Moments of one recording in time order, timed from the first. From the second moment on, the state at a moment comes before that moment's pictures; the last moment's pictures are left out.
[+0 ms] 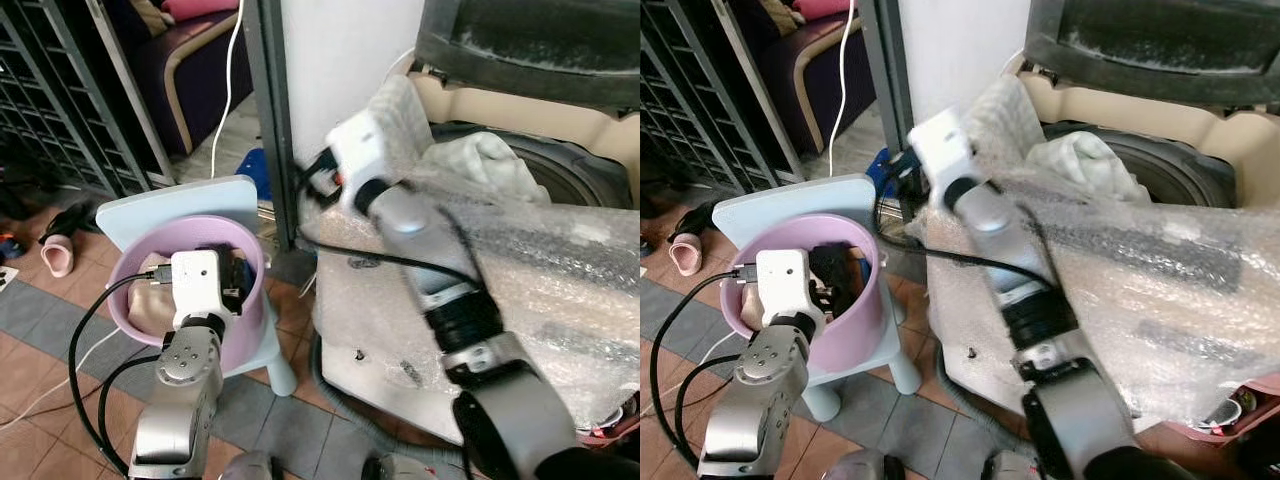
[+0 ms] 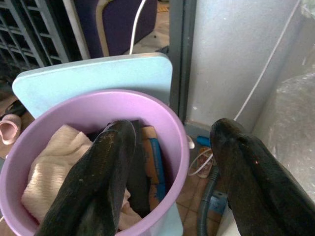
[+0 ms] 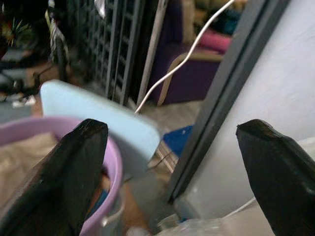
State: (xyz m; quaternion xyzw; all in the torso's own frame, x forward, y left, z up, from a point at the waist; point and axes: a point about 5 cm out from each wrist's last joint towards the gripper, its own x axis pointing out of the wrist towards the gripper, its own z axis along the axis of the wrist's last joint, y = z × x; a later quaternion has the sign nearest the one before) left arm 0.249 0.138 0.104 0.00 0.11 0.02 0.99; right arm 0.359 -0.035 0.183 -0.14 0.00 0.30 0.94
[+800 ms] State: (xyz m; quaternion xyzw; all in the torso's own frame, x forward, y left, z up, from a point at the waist) left arm 0.236 0.146 0.101 -0.01 0.12 0.05 0.99; right arm 0.369 -0.108 0.168 -0.07 -0.02 0.13 0.99
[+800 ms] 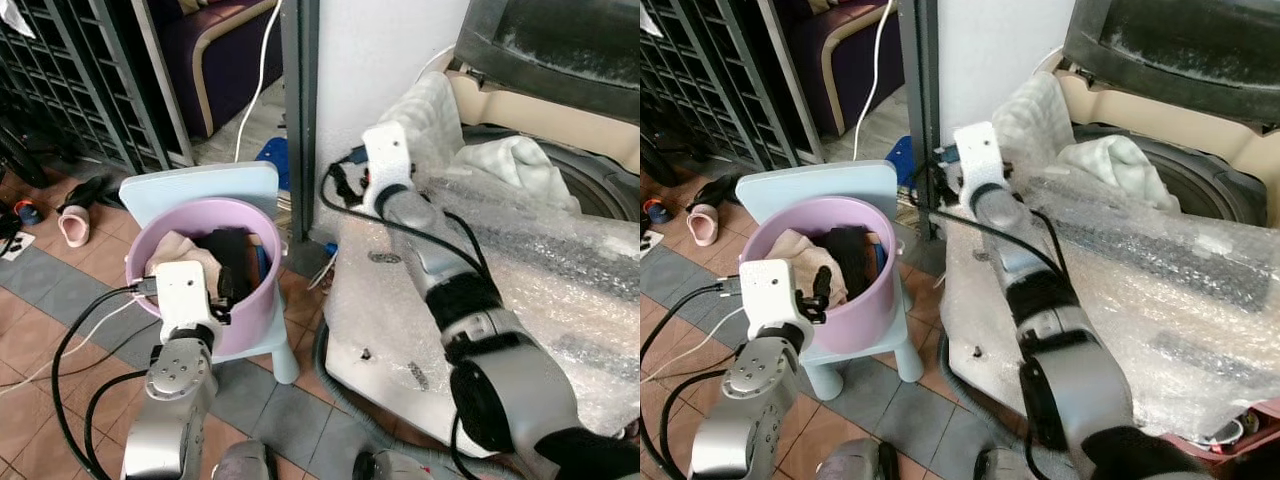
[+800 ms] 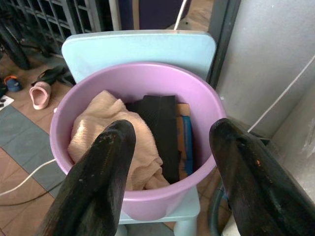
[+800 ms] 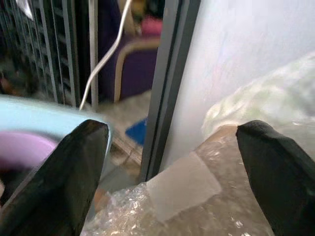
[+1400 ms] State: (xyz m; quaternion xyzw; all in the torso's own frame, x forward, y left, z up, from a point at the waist) left arm 0.248 0.151 0.121 0.01 0.08 0.02 1.00; right arm 0.312 -0.161 0.181 -0.11 -0.07 0.01 0.99
